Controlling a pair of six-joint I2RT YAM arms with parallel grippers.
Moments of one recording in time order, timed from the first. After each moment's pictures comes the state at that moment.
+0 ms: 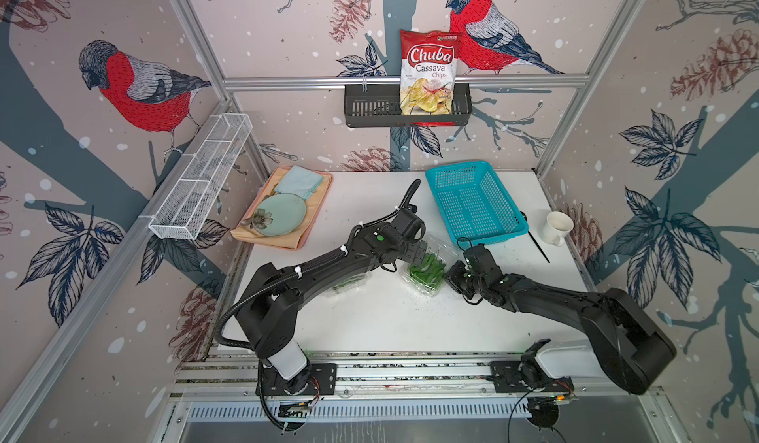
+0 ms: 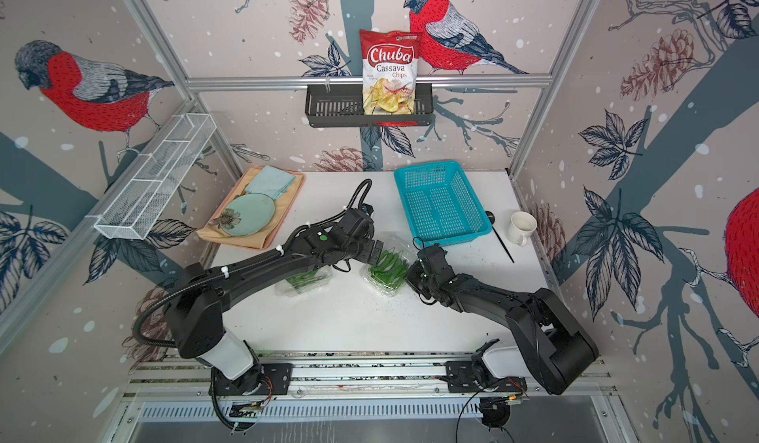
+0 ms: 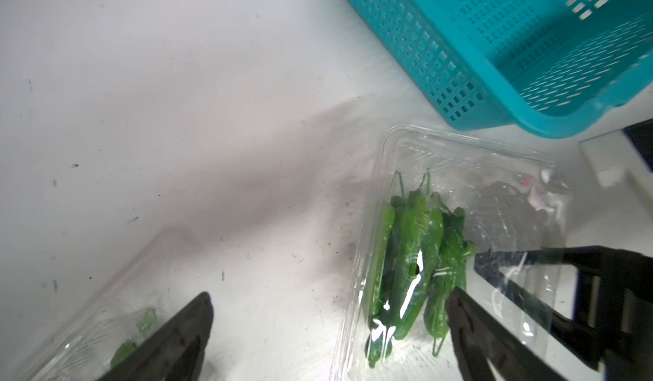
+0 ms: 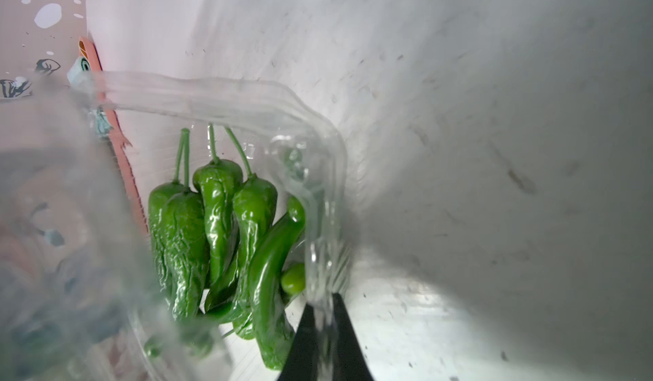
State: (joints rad) left arm -0.86 1.62 1.28 -0.57 -0.23 -0.35; right arm 0.62 1.35 0.48 0.04 -0.15 1.18
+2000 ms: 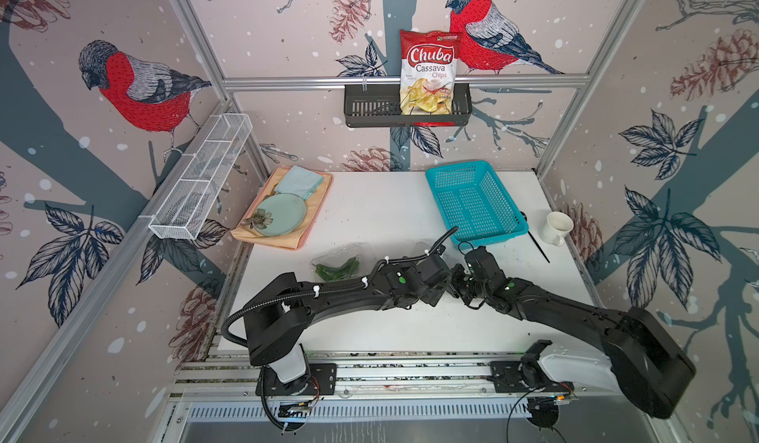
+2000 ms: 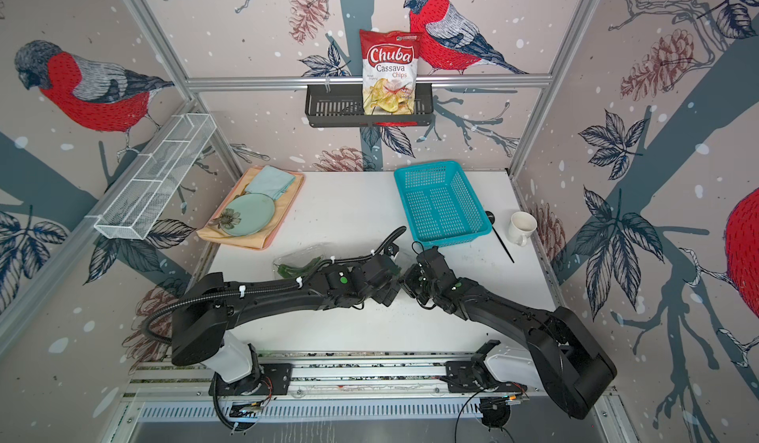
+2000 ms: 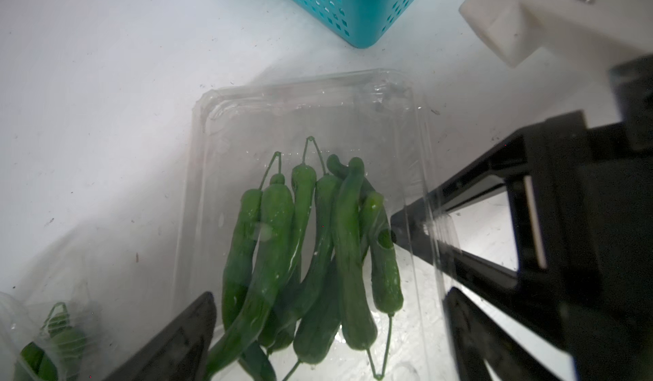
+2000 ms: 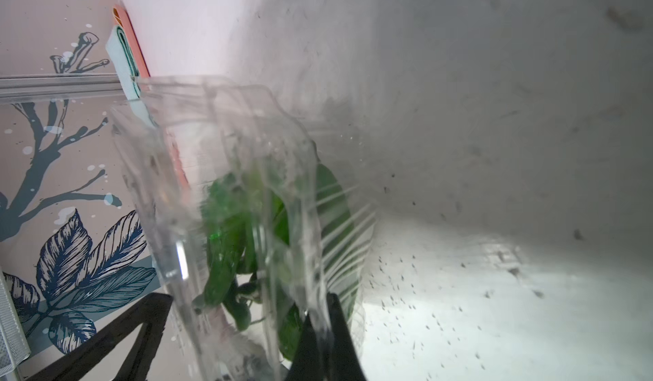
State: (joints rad) left arm -1.13 1.65 1.12 -0.43 -0.37 -0.35; right arm 0.69 1.20 0.46 -0.02 -0.22 1.31
